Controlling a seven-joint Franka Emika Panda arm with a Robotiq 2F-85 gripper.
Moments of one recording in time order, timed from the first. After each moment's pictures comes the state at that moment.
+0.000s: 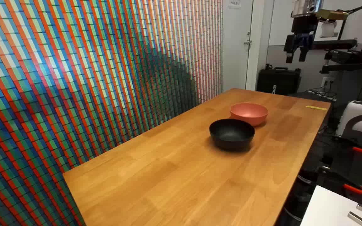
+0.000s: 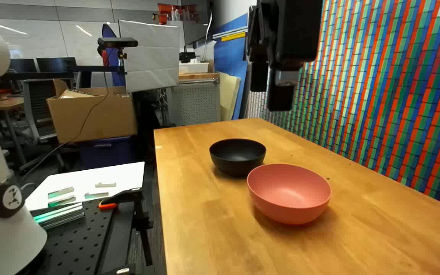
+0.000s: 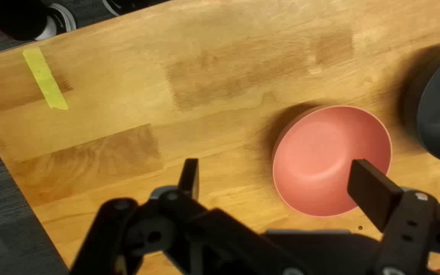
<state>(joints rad) -0.12 -0.29 -0.21 -2.40 -0.01 2.10 -0.11</state>
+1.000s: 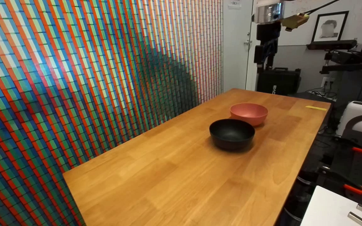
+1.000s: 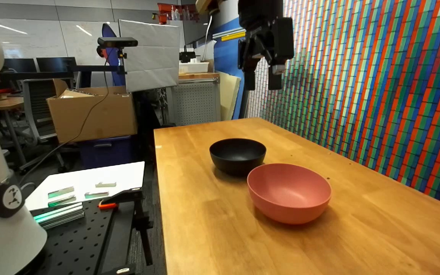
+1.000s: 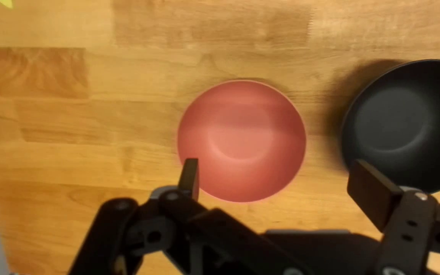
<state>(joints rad) 0.01 -0.16 0.07 -2.30 -0.15 2.13 0.07</state>
